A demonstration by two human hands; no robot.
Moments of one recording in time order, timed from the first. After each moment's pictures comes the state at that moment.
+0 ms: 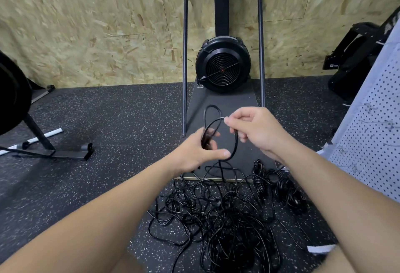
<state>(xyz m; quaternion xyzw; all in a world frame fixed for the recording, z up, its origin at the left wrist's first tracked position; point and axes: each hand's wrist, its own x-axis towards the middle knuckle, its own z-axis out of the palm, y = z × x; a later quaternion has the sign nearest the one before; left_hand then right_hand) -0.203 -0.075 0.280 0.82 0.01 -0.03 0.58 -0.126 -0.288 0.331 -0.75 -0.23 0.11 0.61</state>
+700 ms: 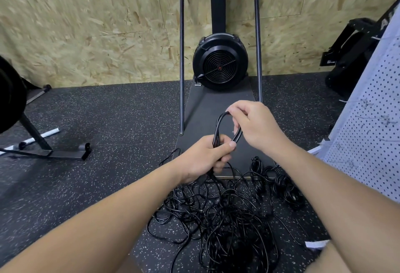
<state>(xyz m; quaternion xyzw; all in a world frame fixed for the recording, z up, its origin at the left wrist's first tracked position) -0.212 -0.120 0.284 0.73 -0.04 -0.11 0.67 -0.115 -0.286 0.323 -0.83 -0.28 -0.07 0.47</state>
